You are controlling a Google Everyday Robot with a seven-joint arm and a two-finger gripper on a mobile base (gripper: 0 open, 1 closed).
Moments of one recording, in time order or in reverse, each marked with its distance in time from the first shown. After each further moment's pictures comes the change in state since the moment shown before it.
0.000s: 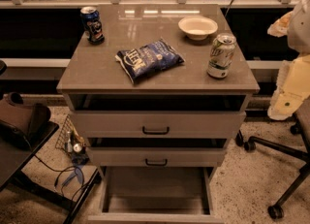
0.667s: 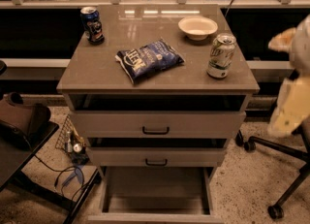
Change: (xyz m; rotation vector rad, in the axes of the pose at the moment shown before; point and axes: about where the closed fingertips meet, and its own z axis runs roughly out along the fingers) arm 0.010 0.015 0.016 0.014 -0.032 -0.001
